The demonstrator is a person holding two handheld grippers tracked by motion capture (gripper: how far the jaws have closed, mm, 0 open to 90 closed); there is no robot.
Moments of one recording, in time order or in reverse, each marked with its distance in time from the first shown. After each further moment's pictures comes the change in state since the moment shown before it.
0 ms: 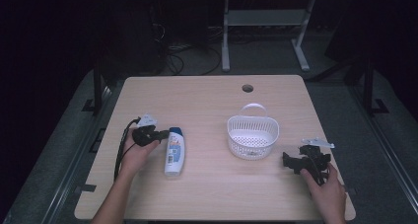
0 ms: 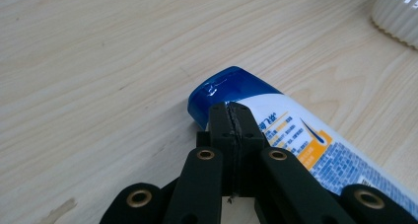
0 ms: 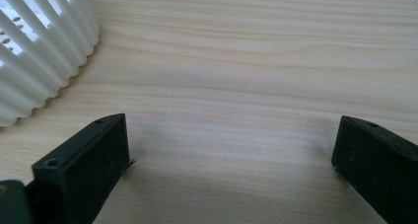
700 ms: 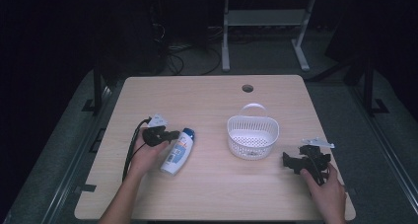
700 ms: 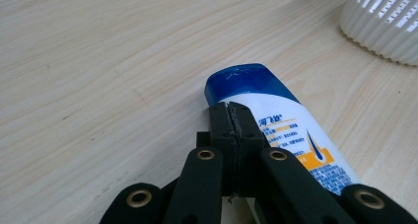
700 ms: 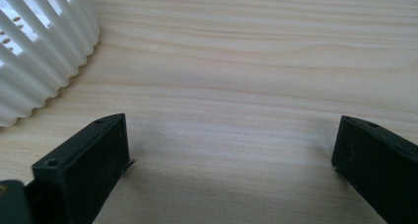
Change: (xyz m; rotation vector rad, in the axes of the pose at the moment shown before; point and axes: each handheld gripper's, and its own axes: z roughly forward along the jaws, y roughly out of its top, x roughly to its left) left arm -0.019 0.008 0.017 -0.003 -0.061 0.037; right arm 0.000 0.000 0.000 0.000 0.000 0.000
